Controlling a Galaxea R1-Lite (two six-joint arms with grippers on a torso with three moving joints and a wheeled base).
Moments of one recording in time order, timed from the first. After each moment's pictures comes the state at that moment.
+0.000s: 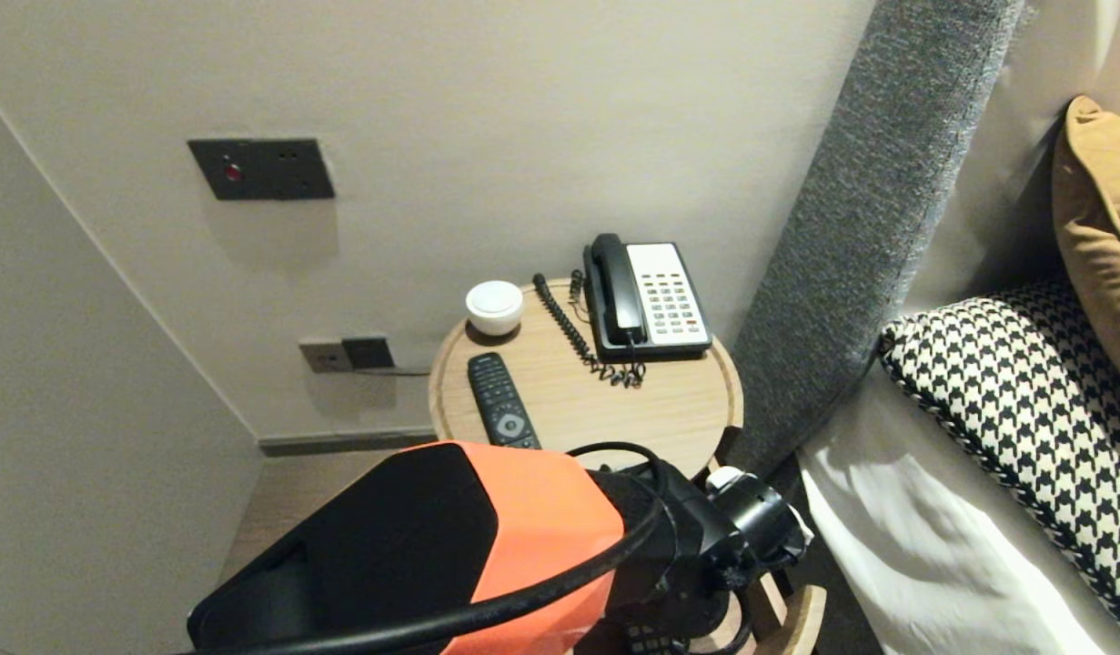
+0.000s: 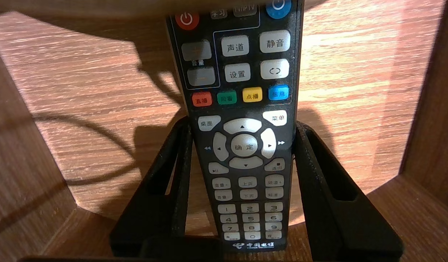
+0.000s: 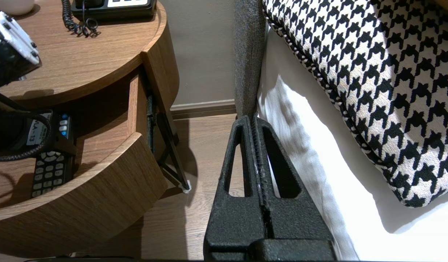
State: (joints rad) left arm -1.12 2.48 -1.88 0.64 0.38 -1.03; right arm -0.01 0.00 0.00 -0.09 -0.02 0.02
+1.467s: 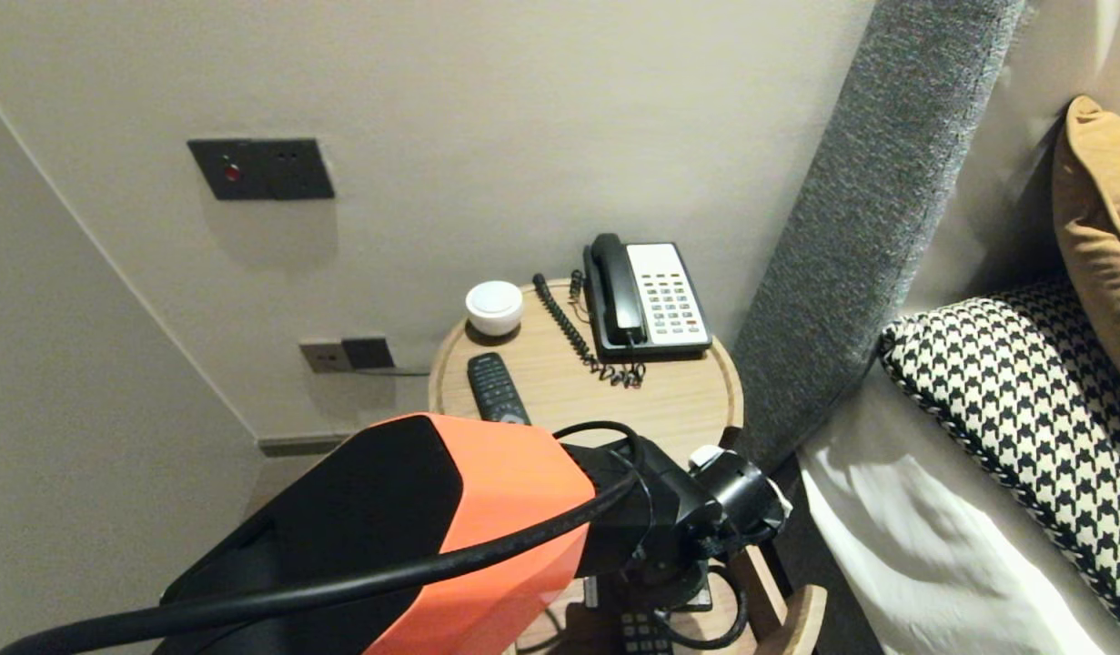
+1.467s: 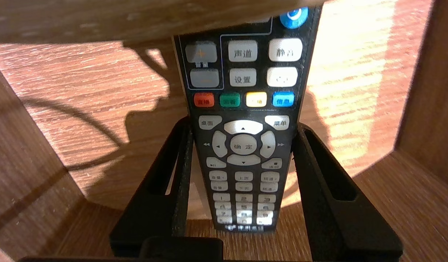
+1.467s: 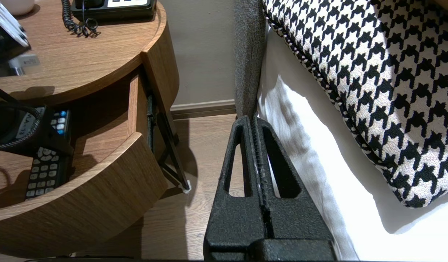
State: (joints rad) left arm -1.09 2.45 -1.87 0.65 0.28 -0.96; right arm -0.01 0.00 0.00 -0.09 -0.02 0.02
